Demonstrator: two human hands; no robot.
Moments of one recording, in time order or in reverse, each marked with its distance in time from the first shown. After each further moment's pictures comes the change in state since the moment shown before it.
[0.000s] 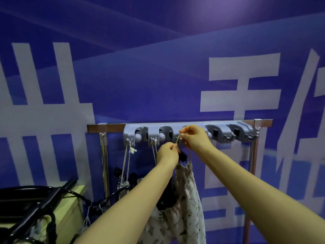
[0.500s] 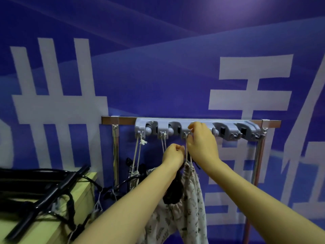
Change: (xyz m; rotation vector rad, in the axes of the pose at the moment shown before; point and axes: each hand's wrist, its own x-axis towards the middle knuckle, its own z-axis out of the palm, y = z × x) left_hand -0.031 -0.004 -0.015 -0.088 -0.086 -0.079; right_hand -0.049 -0.010 0.011 -0.653 0.185 -0.358
